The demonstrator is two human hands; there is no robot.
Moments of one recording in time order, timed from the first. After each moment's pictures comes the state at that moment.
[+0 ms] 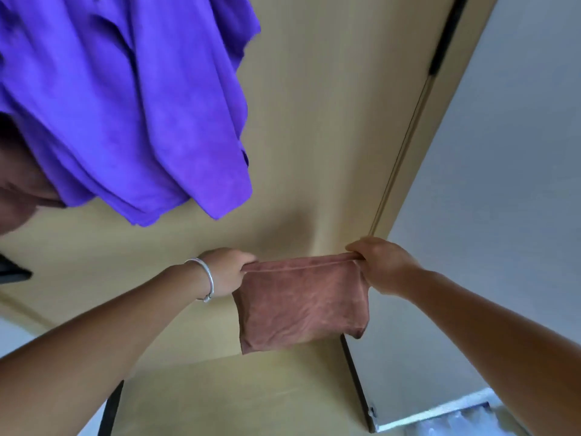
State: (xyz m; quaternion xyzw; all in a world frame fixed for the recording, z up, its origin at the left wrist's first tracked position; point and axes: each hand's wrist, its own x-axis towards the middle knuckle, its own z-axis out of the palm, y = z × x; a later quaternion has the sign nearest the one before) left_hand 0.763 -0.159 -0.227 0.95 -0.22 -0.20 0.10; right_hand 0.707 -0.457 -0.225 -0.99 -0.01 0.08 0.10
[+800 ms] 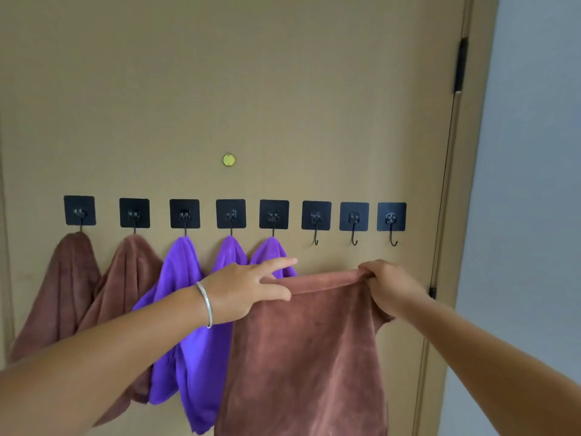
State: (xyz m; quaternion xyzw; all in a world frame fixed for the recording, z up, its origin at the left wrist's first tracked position) left_hand 0.765 -0.100 0.114 0.83 -0.44 0.32 -0.09; right_hand 0.766 -0.409 0.122 -0.96 -0.05 -0.22 0.19
